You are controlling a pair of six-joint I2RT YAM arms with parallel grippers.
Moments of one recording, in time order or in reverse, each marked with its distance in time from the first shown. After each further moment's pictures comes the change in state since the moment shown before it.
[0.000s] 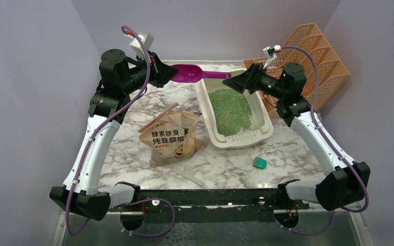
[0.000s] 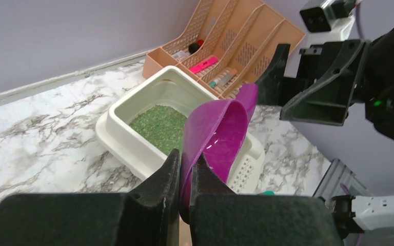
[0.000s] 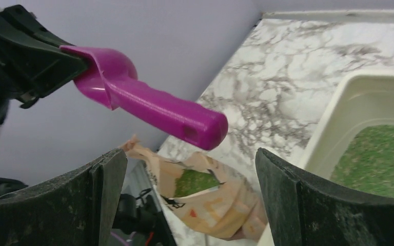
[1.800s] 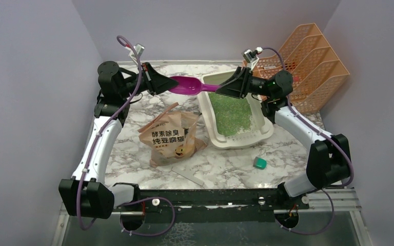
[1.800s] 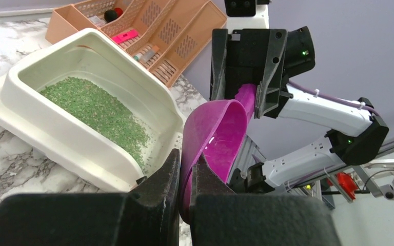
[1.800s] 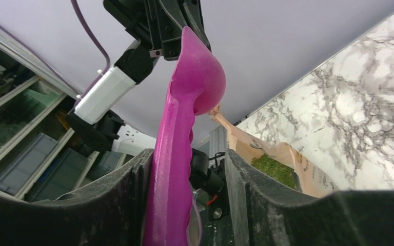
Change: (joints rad) left arm 0.166 -0.003 -0.333 0.481 0.438 -0.441; right arm 0.053 0.230 -0.096 0.795 -0.391 0.548
